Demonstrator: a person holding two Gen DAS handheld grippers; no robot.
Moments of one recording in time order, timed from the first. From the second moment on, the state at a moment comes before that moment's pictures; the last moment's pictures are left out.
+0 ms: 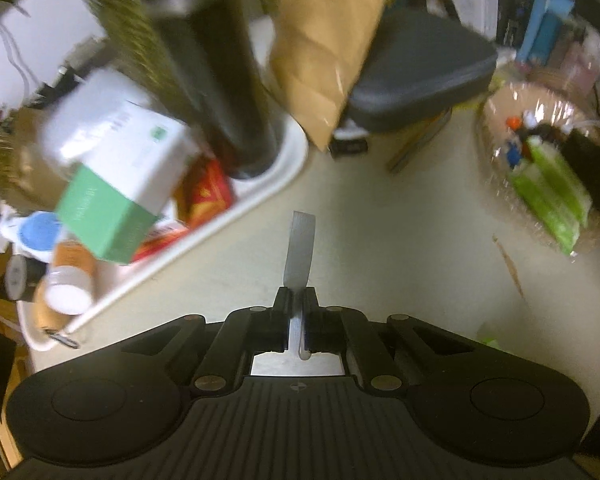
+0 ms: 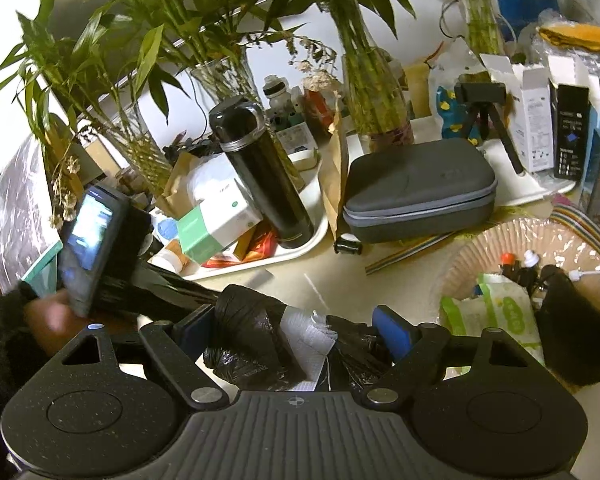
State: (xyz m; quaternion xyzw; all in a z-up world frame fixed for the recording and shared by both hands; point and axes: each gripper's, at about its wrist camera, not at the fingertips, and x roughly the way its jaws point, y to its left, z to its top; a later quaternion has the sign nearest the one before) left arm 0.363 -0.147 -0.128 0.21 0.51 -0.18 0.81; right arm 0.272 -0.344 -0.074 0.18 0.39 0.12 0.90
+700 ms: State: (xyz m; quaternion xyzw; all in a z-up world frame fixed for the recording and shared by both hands) left arm 0.270 -0.066 0.011 0.11 0.41 -0.19 0.89; right arm 0.244 -0.250 -0.006 -0.04 0.41 0.20 0.89
